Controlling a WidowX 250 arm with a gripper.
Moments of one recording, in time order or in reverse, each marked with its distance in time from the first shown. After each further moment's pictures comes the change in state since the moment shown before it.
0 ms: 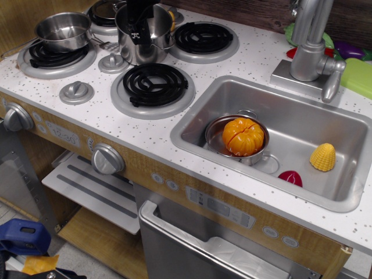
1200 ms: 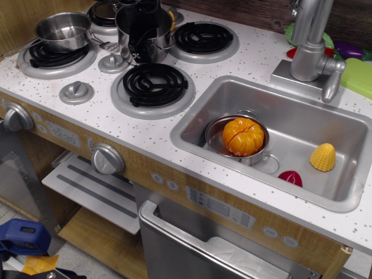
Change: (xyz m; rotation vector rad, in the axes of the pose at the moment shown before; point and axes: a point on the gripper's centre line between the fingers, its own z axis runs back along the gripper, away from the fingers) arm -0.009 0.002 -0.048 -0.036 -0.019 -0.065
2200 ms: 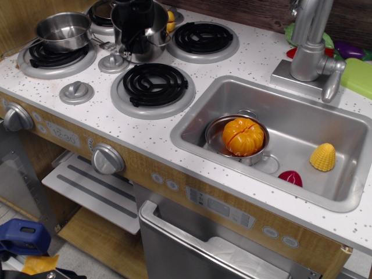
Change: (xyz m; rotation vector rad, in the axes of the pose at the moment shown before) arm -0.010 0.000 0.007 -0.054 0.081 0.024
